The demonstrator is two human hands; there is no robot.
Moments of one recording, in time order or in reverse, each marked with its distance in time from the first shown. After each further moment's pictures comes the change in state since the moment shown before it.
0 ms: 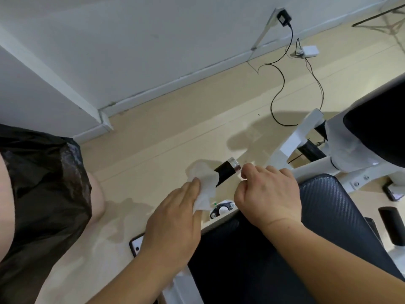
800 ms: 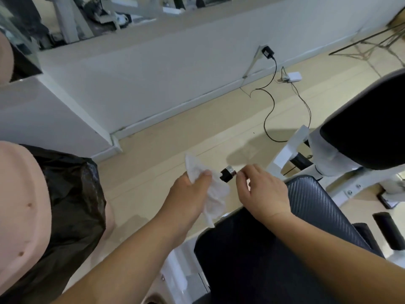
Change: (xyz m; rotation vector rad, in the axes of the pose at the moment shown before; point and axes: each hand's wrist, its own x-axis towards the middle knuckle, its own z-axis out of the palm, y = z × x) left_hand -0.008 0.056 -0.064 -0.849 -0.066 -0.305; right_hand -0.014 -0.001 -0.017 0.383 0.085 0.121
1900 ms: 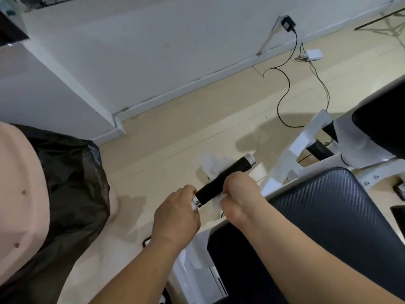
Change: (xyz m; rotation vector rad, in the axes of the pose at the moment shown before) left_hand 0.055 -0.132 -0.026 0.841 0.208 0.243; right_hand 0.008 -0.091 0.047 1.472 -0.170 1.070
